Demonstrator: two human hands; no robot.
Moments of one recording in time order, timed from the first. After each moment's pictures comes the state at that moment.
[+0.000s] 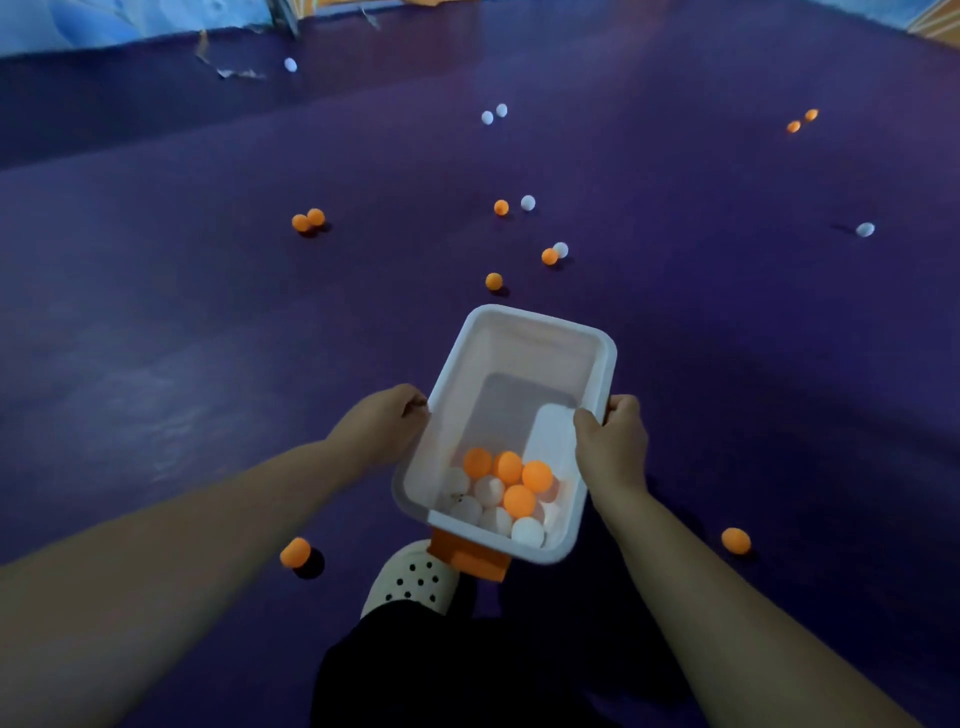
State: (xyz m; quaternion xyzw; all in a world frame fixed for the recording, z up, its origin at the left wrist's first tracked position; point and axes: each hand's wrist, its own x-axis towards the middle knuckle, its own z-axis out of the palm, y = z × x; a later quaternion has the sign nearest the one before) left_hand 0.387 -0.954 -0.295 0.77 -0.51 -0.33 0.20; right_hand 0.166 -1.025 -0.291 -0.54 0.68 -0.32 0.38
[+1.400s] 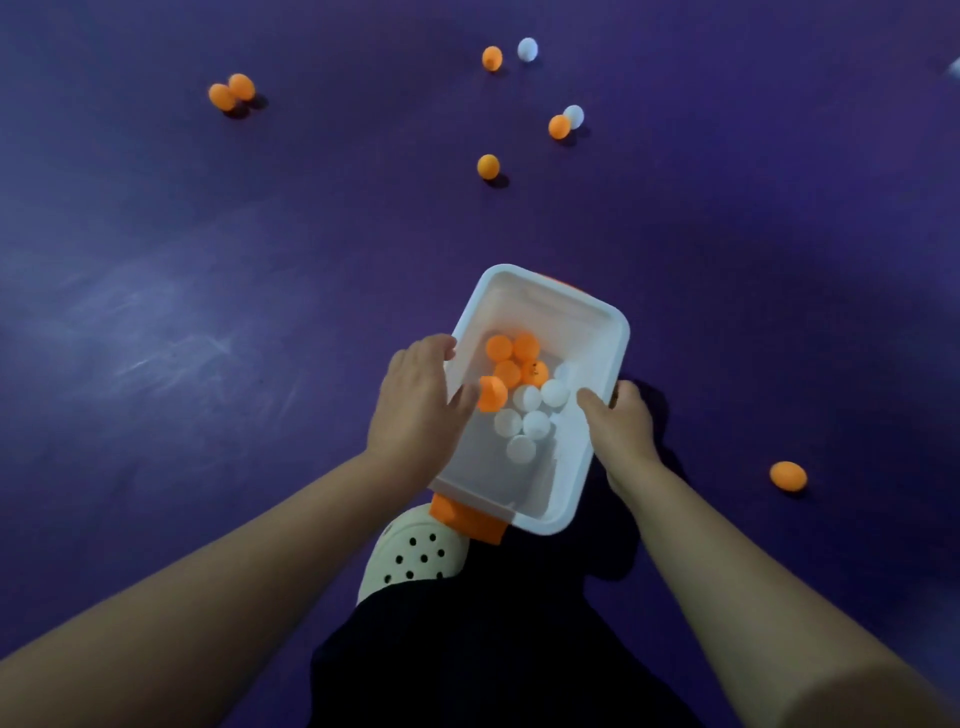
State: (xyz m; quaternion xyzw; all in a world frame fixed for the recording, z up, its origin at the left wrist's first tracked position) left_hand 0.350 -0.993 -0.394 0.77 -0.51 -0.25 0.29; right_hand 0.160 -1.064 -0.436 -0.47 0.71 -0.24 0.46
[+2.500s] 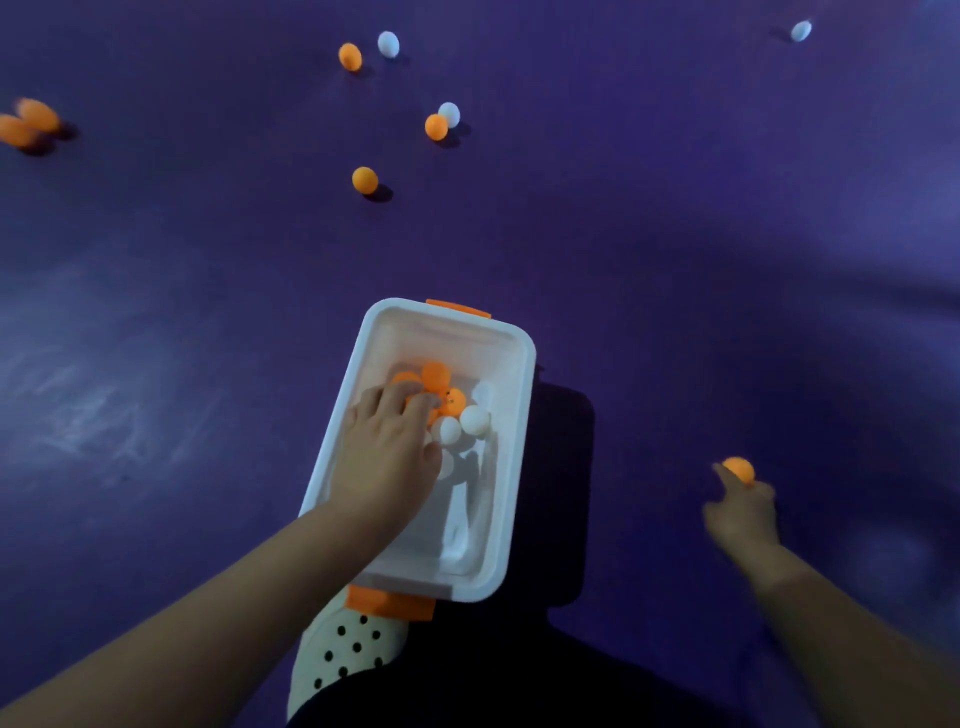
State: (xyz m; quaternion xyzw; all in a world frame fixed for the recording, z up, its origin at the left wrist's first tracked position) left_hand 0.318 -1.044 -0.432 0.68 -0.70 -0.16 0.13; right_hand -0.050 -1.058 -0.460 -0.41 0.87 0.03 0.26
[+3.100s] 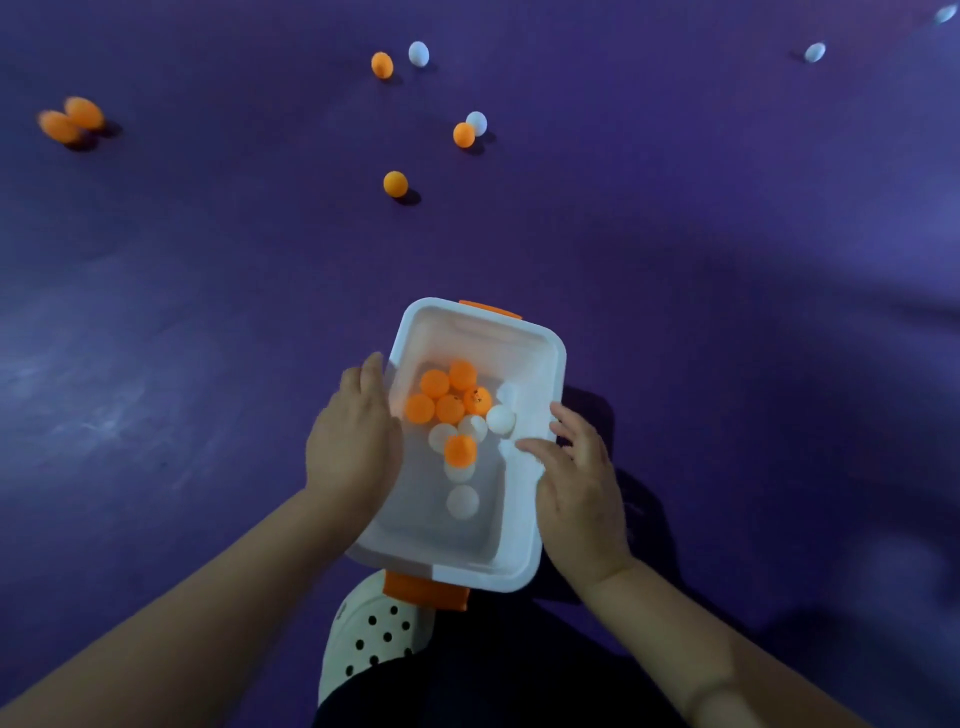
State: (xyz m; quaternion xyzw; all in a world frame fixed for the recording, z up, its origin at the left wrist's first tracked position) left_hand 0.363 -1.040 -0.424 0.79 -0.56 -0.22 0.13; right_hand 0.150 -1.023 -0.435 -0.79 0.57 -0.22 0.10
